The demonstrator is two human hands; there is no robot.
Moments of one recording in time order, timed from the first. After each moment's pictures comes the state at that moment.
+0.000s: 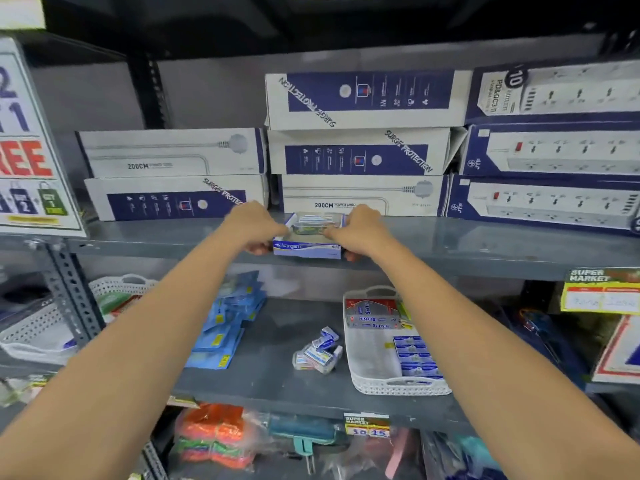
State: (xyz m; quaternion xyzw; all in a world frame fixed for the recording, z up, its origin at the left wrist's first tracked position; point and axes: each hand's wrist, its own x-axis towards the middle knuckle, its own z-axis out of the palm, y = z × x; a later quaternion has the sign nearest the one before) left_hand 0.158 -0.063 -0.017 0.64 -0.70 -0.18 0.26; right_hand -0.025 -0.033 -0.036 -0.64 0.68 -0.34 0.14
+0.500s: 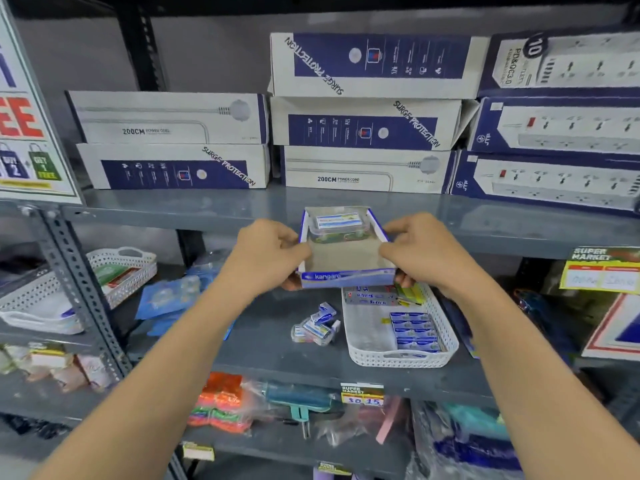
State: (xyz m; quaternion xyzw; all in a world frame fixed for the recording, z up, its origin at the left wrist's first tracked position) left_hand 0.153 0.037 -0.066 0.54 -0.70 -0.28 0.38; right_hand -0.056 0.071 -0.055 -0.63 0.65 -0.38 0.21
